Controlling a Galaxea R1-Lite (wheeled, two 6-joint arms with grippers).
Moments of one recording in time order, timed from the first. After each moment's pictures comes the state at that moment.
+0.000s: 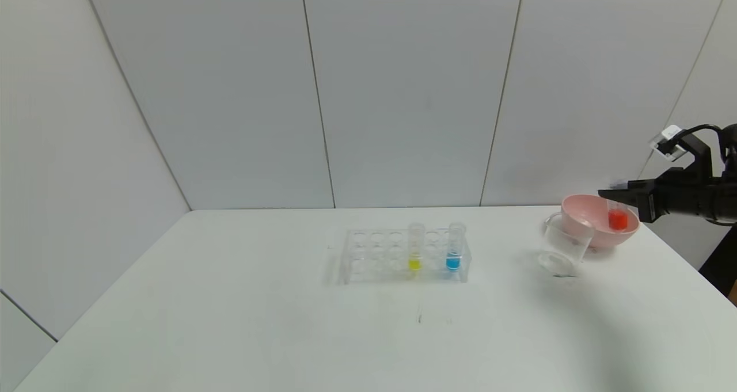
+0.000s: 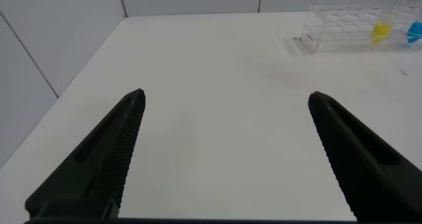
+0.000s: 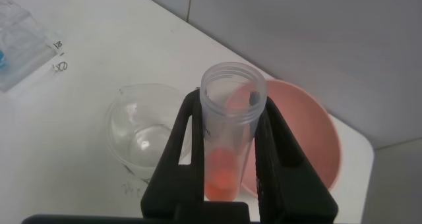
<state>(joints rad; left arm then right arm) 0.00 0.00 0.00 0.00 0.00 0.00 -0.28 1.93 -1.26 -0.21 0.64 -0.53</state>
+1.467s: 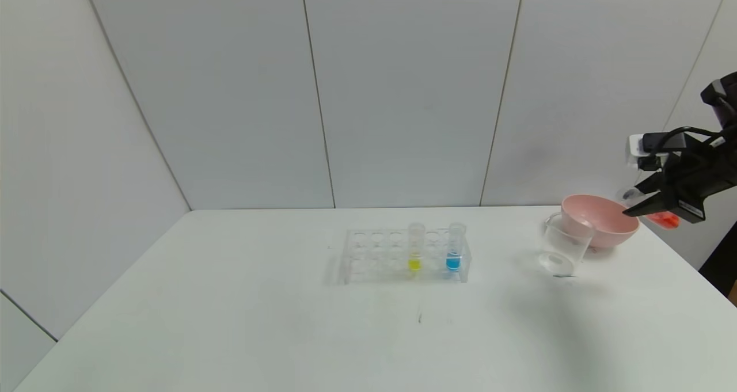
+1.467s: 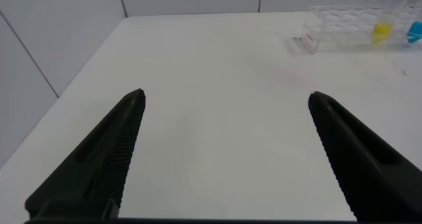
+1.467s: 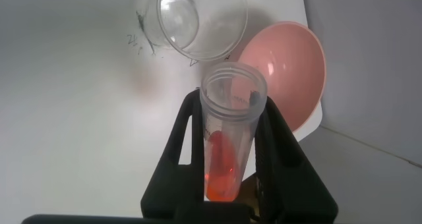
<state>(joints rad) 0.00 0.00 0.00 0.00 0.00 0.00 -0.20 2.03 -1.96 0.92 0.34 -1.32</state>
